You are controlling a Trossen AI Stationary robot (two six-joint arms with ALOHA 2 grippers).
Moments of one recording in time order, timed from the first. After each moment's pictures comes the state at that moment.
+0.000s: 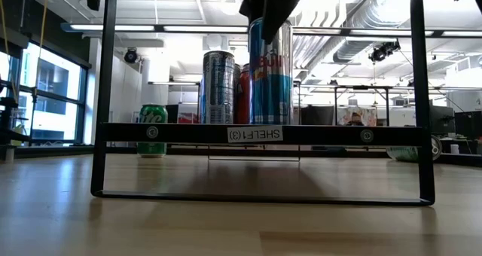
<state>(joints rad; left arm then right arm) -0.03 0.48 0.67 -0.15 -0.50 -0.31 0.19 2.02 1.95 -1.20 0.04 -0.07</state>
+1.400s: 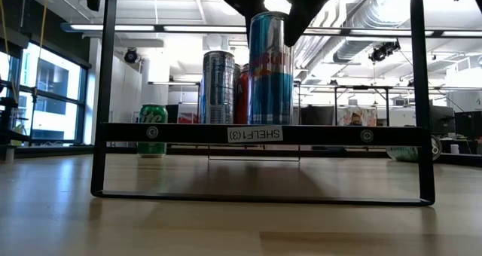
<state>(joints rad) -0.03 0.48 0.67 -0.15 -0.50 -0.34 0.19 2.02 1.95 -1.24 0.00 -0.61</state>
